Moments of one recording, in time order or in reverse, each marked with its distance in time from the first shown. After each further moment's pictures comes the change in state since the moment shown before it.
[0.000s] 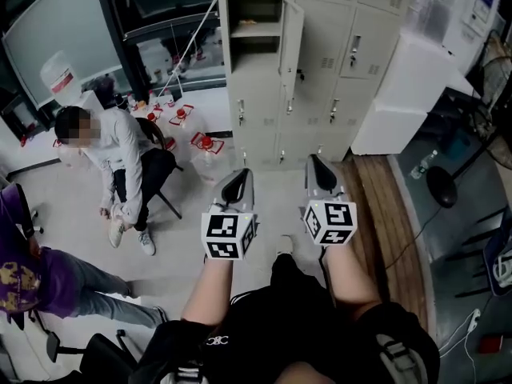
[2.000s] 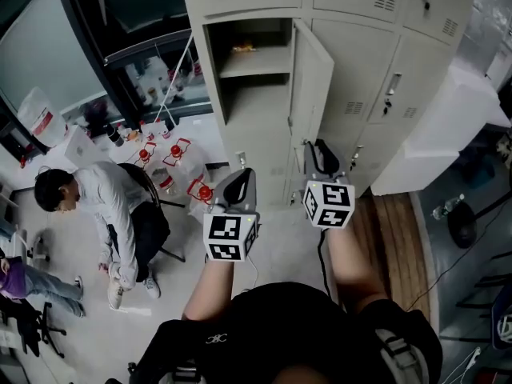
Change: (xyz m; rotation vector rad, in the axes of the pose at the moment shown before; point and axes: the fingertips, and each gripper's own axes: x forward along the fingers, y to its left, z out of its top) left arm 0.360 0.142 0.028 0.054 0.039 0.018; right arm 0.401 -0.153 -0.027 0.019 0.051 -0.026
